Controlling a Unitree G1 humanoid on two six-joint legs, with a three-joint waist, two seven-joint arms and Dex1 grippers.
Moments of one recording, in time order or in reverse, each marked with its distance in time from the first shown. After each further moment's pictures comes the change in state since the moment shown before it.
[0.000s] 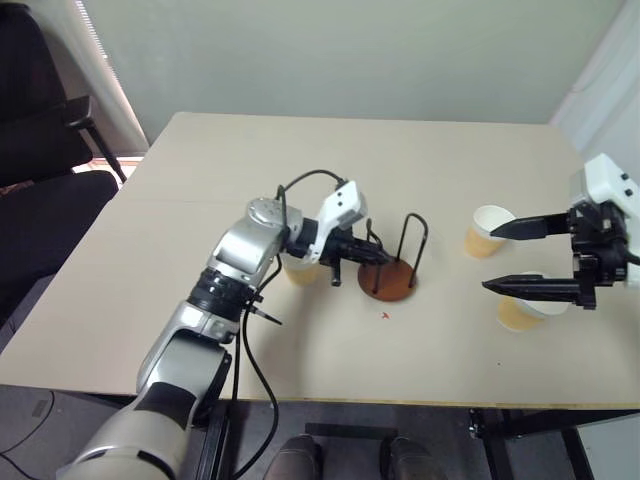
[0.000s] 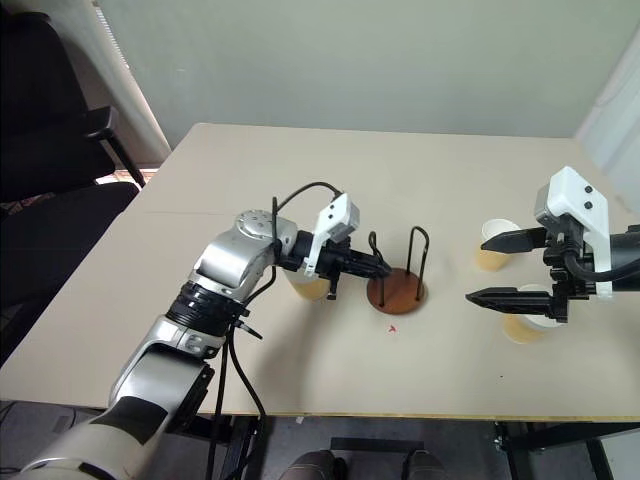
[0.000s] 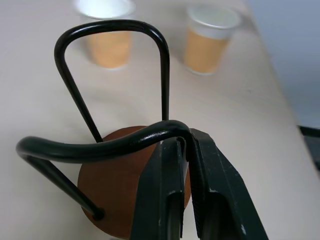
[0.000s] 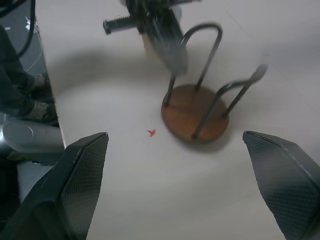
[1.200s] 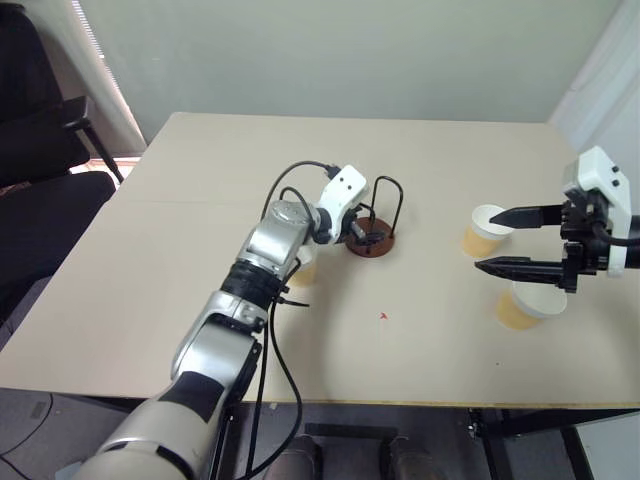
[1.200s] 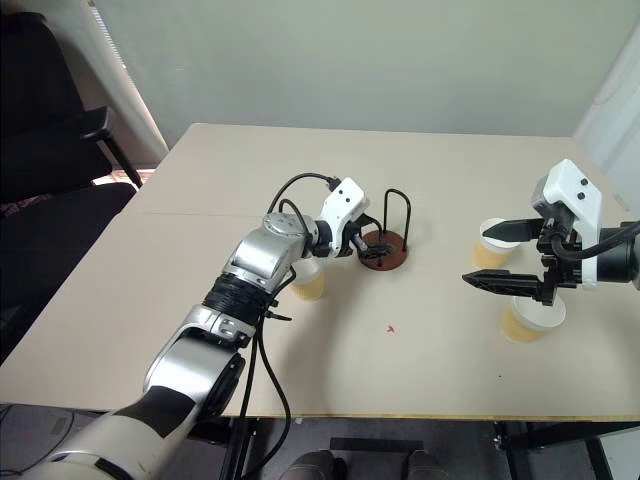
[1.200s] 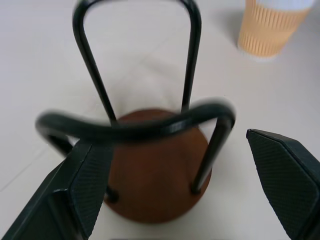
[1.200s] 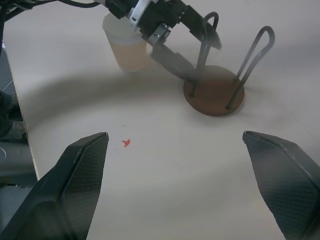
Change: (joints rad) left arm -0.085 -0.157 0.121 0.273 0.142 -0.035 0.549; right arm -0.056 0.109 0.053 0.055 -0.070 0.003 -0.068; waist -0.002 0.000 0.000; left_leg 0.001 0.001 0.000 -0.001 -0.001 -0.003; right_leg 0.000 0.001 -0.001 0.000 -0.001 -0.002
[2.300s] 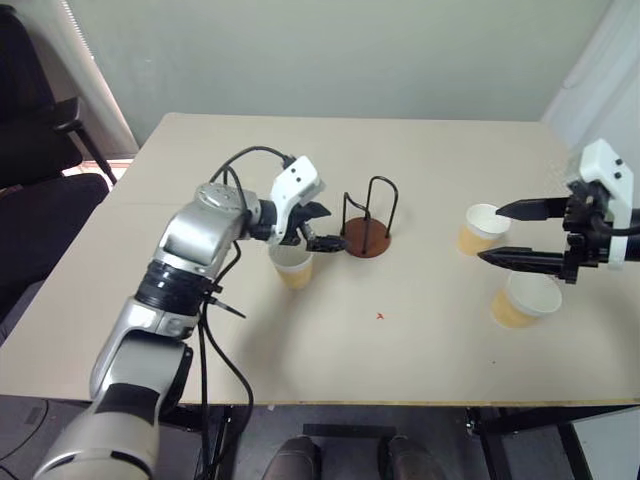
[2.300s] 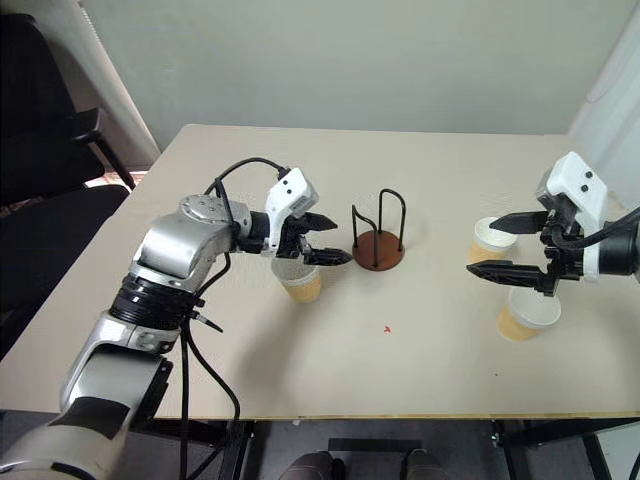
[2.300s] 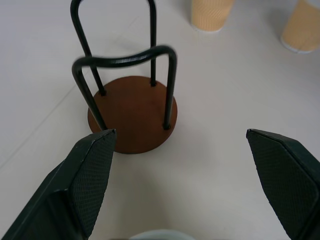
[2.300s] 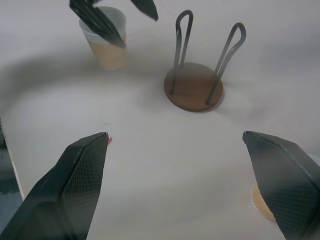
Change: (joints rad) left arm 0.080 0.329 -0.045 -0.337 -0.138 0.236 -0.261; right arm -0.027 0.015 0.002 0.027 -0.055 0.001 -0.004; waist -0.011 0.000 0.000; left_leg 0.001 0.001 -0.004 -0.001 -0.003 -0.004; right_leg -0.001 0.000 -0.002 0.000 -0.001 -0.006
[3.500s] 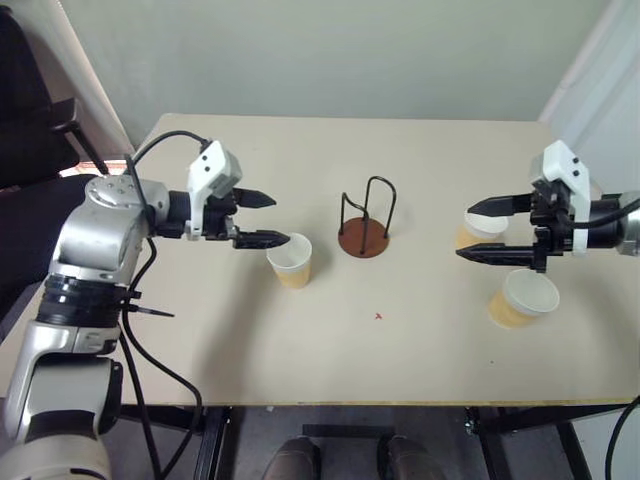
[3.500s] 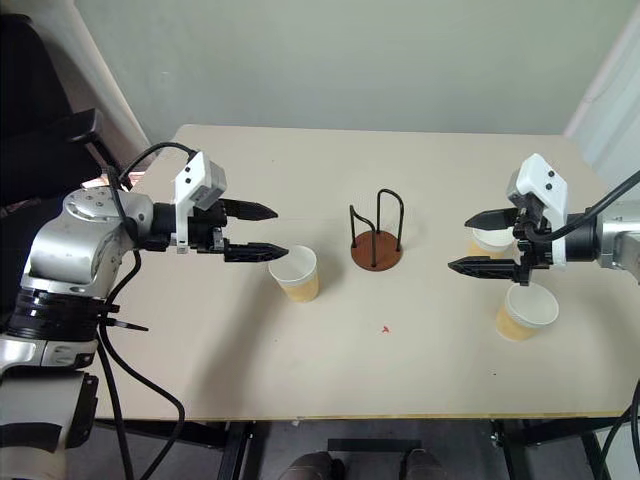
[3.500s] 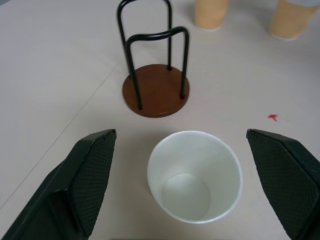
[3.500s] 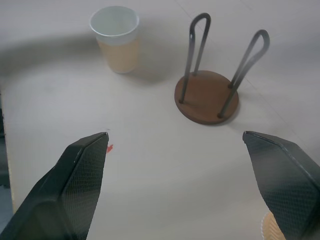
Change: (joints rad) left arm 0.132 0.292 0.175 -0.040 -0.113 -0.175 -0.230; right arm -0.166 0.081 0.232 0.193 -0.109 -0.167 0.092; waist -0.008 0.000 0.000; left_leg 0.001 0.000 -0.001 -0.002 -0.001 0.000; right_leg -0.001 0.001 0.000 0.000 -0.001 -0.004
